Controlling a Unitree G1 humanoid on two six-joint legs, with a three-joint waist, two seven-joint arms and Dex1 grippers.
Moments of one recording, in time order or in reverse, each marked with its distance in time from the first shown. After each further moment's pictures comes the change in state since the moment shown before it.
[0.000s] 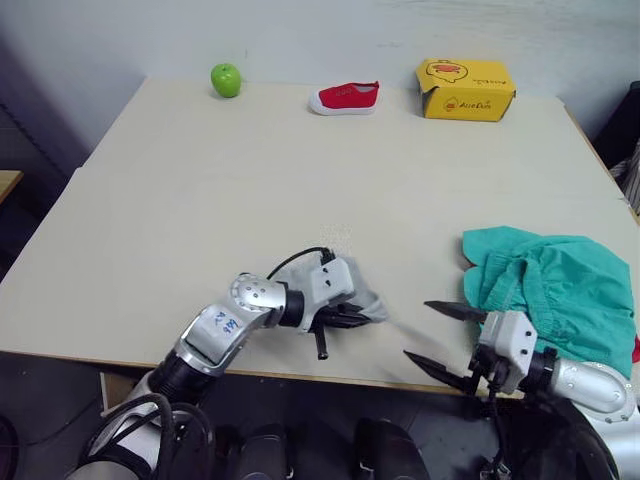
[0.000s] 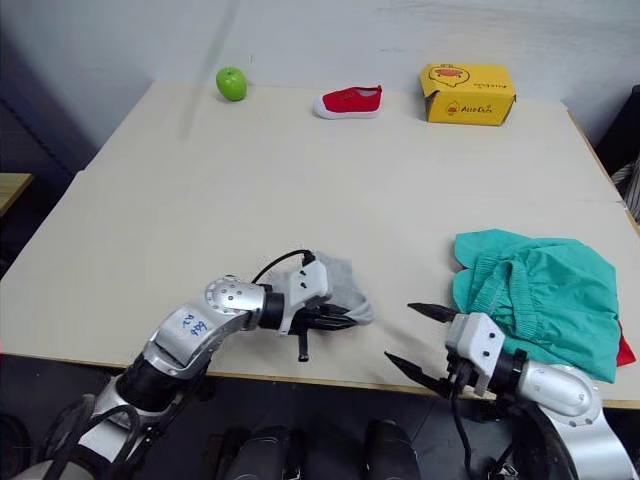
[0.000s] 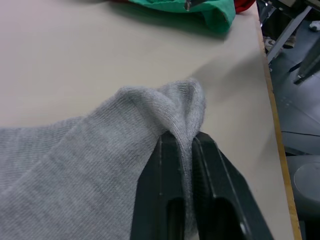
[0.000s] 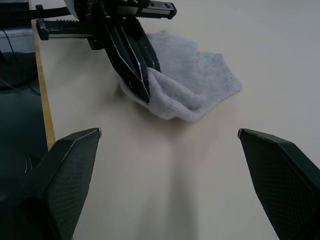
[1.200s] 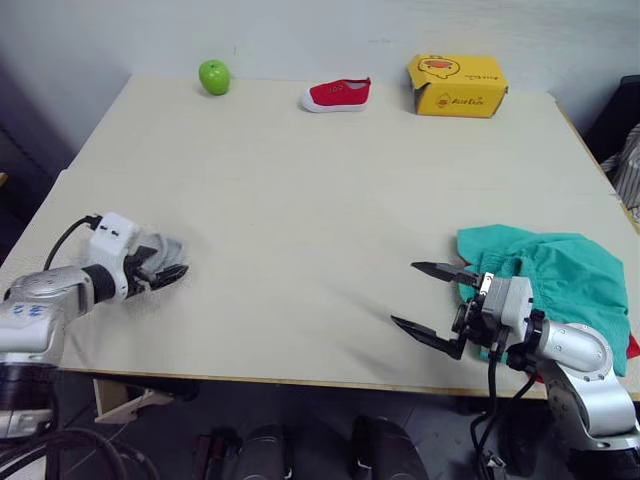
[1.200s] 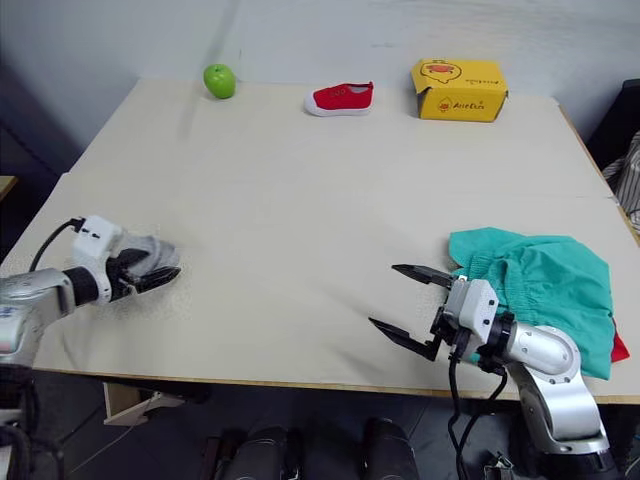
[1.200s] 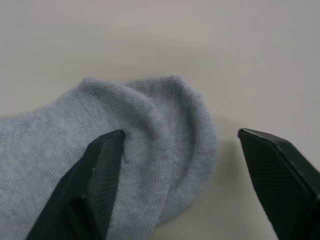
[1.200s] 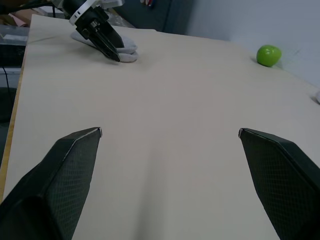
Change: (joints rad) left arm 0.142 0.457 0.559 0.428 -0.042 -0.107 0.191; right arm -0.193 0.077 -0.011 0.098 0.073 -0.095 0.064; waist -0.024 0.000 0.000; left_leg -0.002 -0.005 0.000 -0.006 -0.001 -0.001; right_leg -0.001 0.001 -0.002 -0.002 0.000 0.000
